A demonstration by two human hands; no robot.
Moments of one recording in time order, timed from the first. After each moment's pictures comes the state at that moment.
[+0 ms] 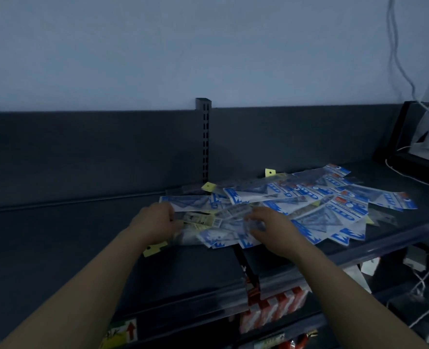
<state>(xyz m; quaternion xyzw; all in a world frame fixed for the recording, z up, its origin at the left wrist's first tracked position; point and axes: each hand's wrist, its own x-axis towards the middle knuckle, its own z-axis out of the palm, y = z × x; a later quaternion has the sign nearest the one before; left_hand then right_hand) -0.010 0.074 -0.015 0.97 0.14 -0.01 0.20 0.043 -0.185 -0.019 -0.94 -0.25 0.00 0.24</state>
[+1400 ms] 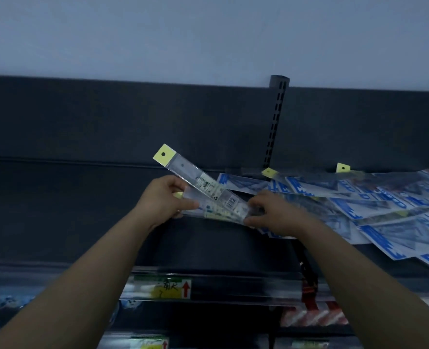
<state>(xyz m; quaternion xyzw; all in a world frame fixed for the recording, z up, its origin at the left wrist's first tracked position) -0.087 0.128 -0.018 0.79 0.25 0.16 0.54 0.045 -0.084 -0.016 -0.89 -0.41 0.12 0.16</state>
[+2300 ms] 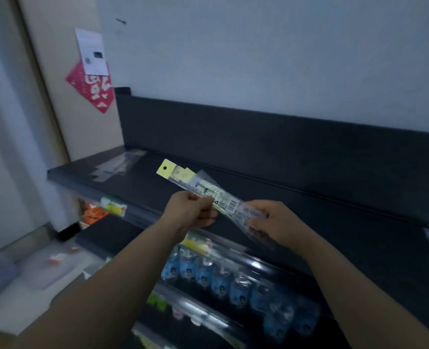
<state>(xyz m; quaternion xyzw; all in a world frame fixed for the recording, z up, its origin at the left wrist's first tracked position) -0.377 0.366 -0.003 0.56 0.38 0.33 0.66 -0.218 0.235 0.007 -0.72 -0.50 0.26 0.41</state>
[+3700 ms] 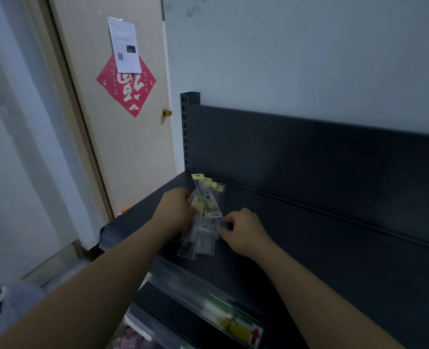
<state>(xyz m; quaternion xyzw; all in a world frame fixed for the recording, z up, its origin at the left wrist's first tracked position) -0.504 0.779 -0.010 0.83 0.50 0.19 0.19 -0.377 0.660 -0.023 -0.80 -0.53 0.16 0.23</state>
